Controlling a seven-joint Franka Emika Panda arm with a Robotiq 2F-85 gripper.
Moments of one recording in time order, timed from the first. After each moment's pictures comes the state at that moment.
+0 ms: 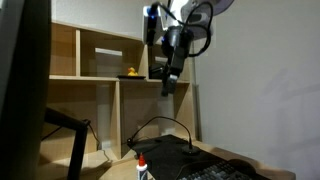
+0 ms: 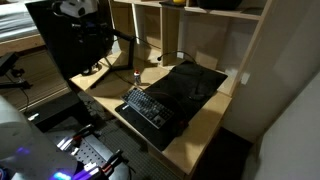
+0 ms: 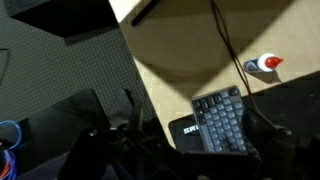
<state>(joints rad) 0.08 -0.43 0.19 -2.38 0.36 2.08 2.15</state>
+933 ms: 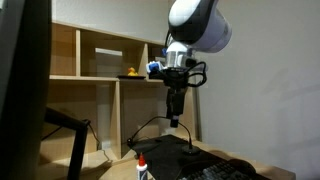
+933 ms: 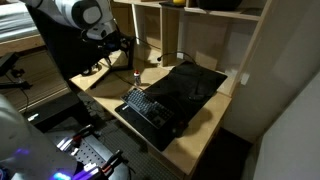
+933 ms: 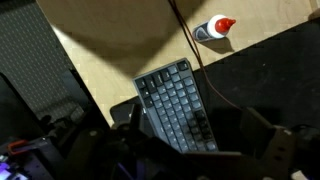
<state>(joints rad) 0.03 -0.25 0.20 -2.45 0.09 2.43 2.22</state>
